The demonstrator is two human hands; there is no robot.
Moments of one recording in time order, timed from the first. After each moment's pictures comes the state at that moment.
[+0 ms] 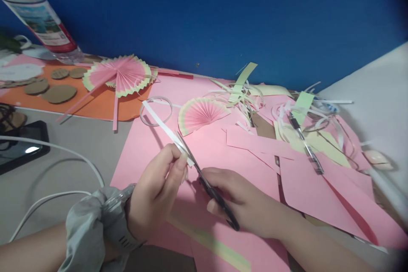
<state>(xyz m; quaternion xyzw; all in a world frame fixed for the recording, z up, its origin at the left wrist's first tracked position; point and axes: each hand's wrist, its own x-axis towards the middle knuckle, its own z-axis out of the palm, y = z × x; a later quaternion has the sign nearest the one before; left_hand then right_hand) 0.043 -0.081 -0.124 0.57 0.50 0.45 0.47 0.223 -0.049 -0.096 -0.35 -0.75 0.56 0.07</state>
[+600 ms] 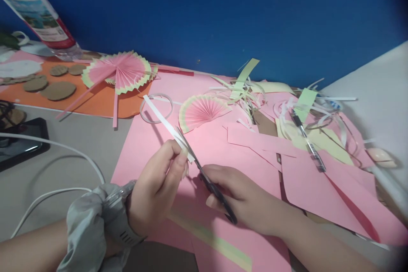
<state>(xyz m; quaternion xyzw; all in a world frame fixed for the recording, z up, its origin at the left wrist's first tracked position) 0.044 -0.080 -0.122 0.56 0.51 0.45 0.48 0.224 -0.049 -0.098 -0.36 -0.76 0.54 0.07</state>
